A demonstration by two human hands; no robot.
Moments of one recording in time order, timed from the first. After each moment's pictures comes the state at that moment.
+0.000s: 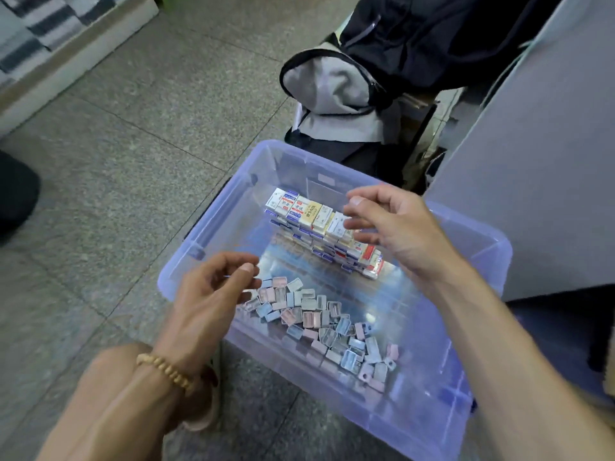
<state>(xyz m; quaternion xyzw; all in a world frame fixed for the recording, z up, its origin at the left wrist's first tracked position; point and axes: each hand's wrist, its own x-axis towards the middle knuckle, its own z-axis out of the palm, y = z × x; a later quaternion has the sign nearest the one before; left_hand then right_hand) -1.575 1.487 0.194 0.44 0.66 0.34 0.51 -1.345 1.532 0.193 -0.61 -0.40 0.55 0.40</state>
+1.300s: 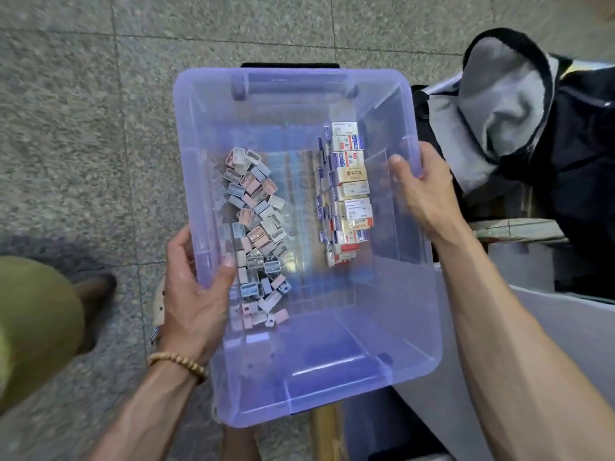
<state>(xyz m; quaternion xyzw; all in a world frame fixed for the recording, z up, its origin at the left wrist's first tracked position) -1.440 1.399 0.146 -0.01 0.81 0.51 0.30 -1.336 1.685 0.145 -0.48 -0.78 0.40 0.06</state>
